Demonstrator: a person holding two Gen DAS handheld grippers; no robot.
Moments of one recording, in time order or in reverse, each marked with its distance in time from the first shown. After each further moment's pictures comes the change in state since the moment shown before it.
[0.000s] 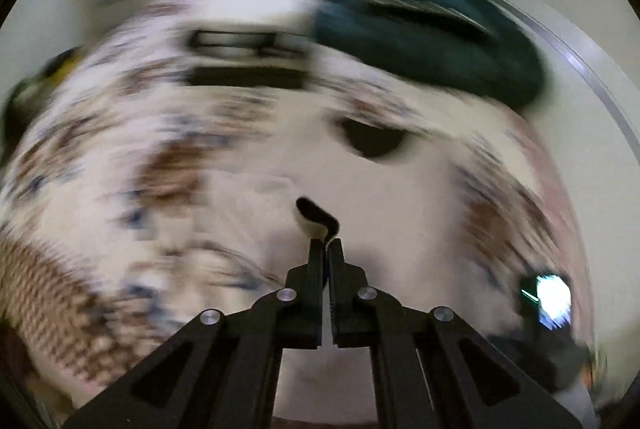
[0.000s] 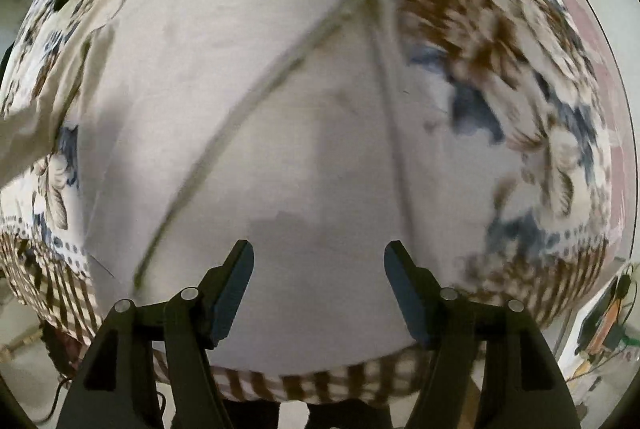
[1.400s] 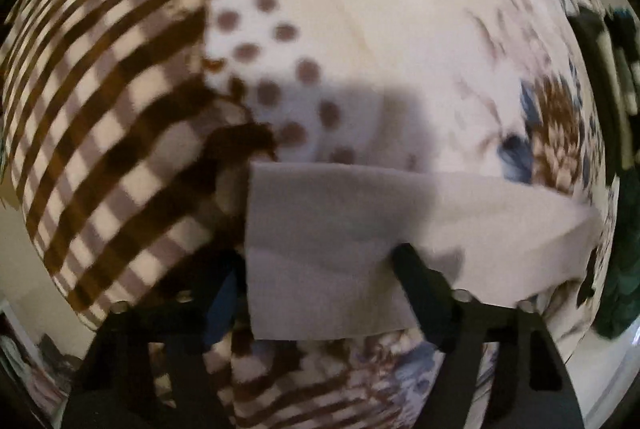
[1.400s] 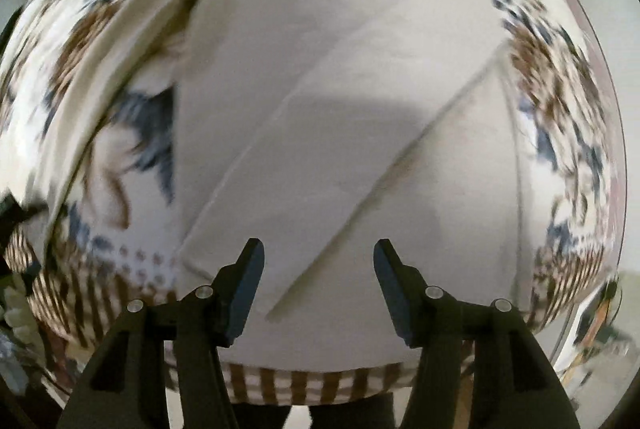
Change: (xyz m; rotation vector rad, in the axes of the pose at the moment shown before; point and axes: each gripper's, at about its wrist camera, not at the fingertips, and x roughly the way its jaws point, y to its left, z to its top) left arm 0.088 0.373 -0.107 -1.055 0.352 0.230; right arm 0.024 0.292 -0.007 -0.050 -0.025 -0.053
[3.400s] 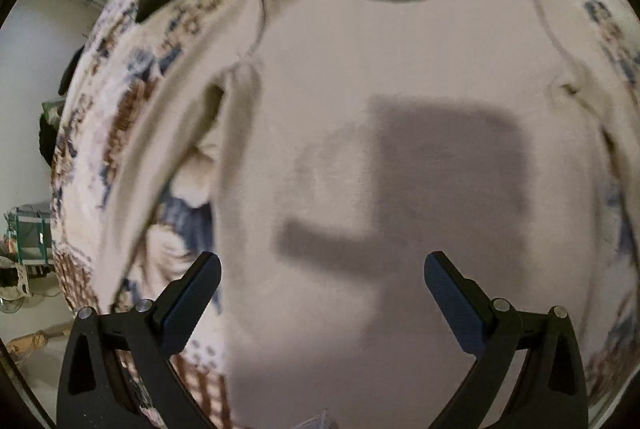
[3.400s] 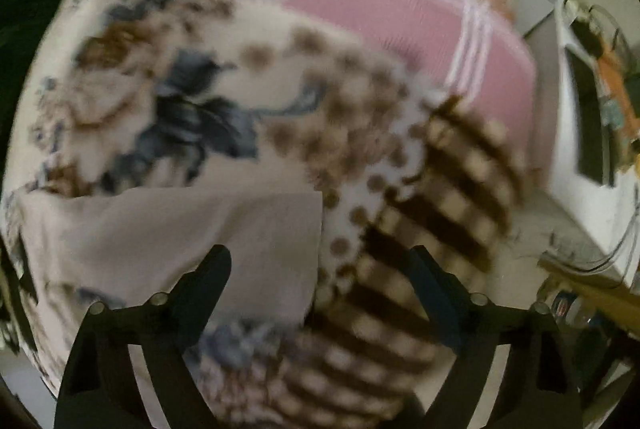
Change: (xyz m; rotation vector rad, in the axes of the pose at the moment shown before) left arm 0.032 -0.341 -0.298 1.065 -0.171 0.425; right arm 0.072 -0.435 0.002 1.019 -0.029 0.098
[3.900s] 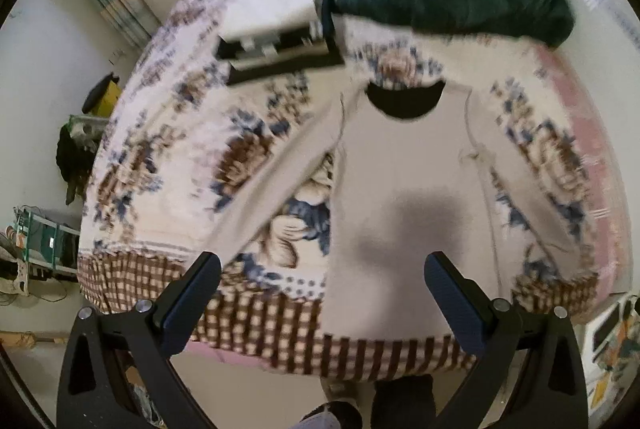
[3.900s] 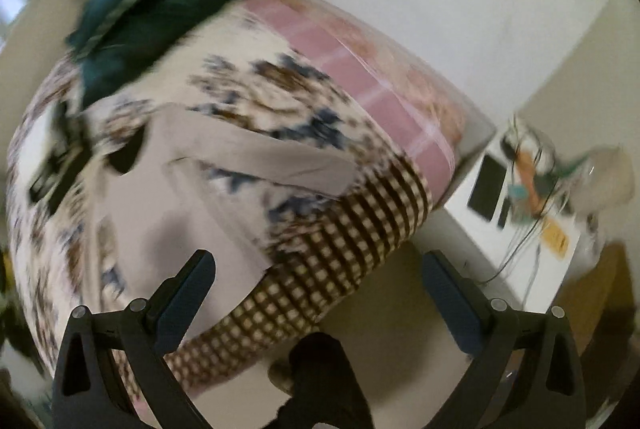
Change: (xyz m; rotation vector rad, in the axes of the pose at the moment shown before) left arm -0.224 0.109 -0.077 -0.035 -0.235 -0.083; right arm -0.298 0.016 -0.151 -0.334 -0.241 -0.002
